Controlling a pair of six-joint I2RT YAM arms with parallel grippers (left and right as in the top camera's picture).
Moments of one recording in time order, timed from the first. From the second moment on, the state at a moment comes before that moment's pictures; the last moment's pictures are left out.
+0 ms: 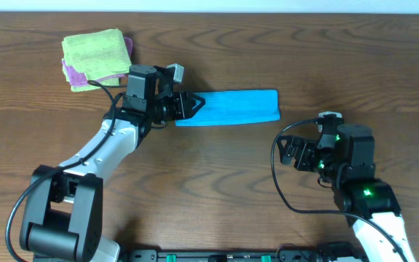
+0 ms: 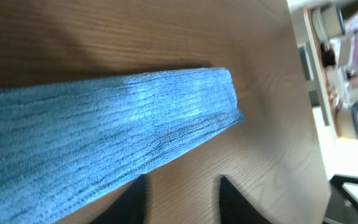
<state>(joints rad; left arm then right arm) -0.24 1.69 0.96 -0.02 0.68 -0.48 0.09 0.93 0.63 -0.50 -0.25 0.34</state>
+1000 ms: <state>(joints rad) -0.30 1.74 0.96 -0.12 0.33 -0.43 0.09 0.93 0.63 -0.52 -0.28 0.34</state>
